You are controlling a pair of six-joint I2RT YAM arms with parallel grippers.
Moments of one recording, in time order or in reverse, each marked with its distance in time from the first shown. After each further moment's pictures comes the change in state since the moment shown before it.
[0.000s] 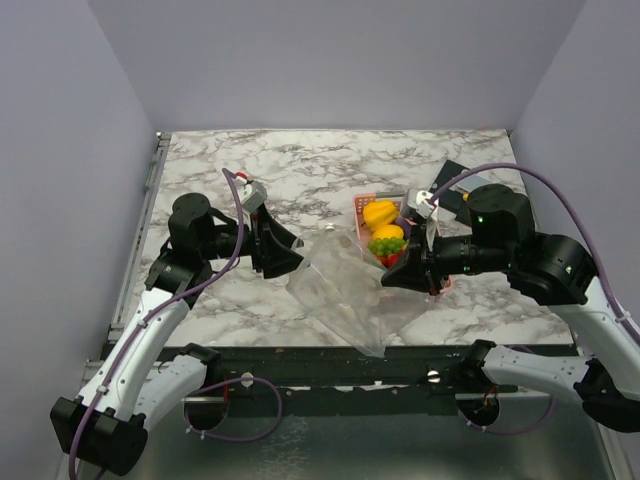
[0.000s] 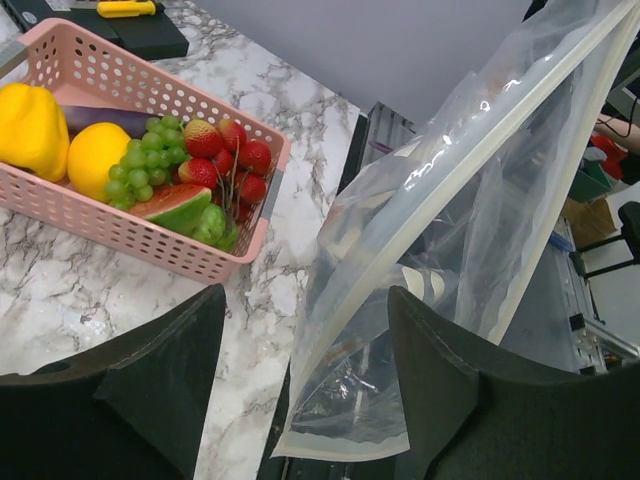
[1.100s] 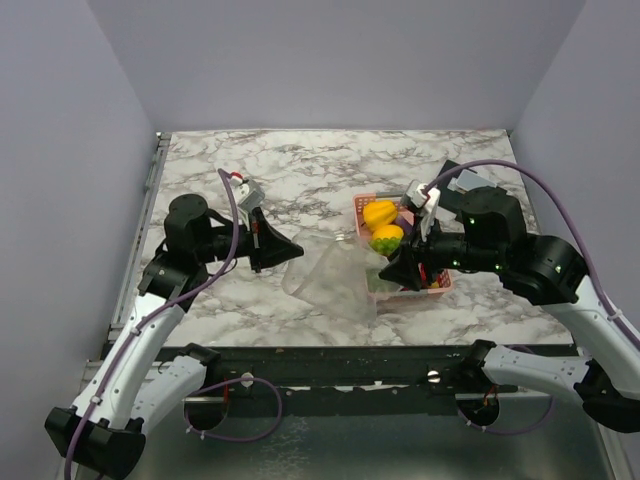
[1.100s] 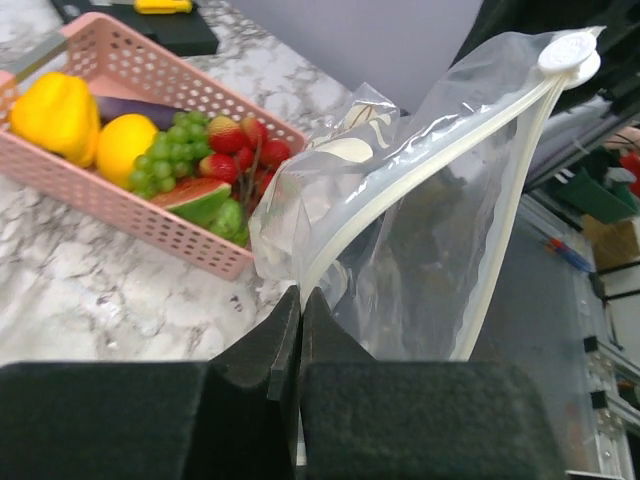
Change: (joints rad) left arm -0.011 -0.034 0.024 -0.080 -0.060 0.004; right arm 0.000 -0.005 -0.051 0.021 0.190 0.073
